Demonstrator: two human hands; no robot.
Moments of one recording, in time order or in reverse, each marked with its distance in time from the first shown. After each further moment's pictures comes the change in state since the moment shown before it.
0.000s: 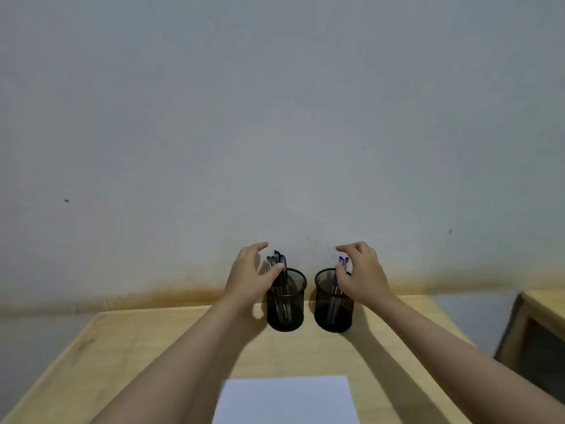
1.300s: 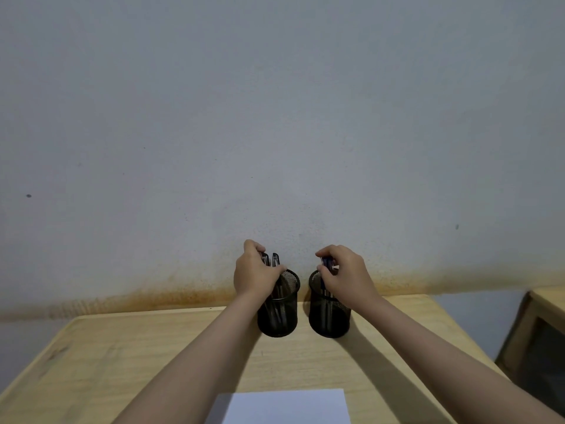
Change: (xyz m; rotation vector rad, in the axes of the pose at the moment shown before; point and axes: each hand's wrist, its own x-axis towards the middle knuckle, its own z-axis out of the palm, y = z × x) left_hand 0.031 -0.001 0.051 0.044 0.224 -0.170; right_hand 0.010 -0.002 0.018 0.210 -0.030 -0.073
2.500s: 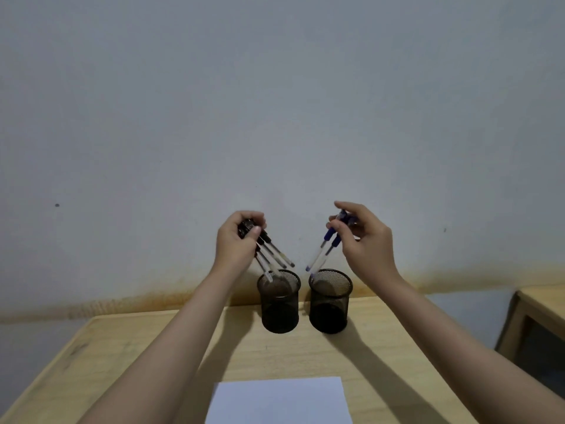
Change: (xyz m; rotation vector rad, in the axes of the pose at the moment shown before) left_hand -0.007 0.054 -0.076 -0.564 -0.006 0.194; right_hand 0.003 -0.070 -0.068 0.415 0.339 -0.088
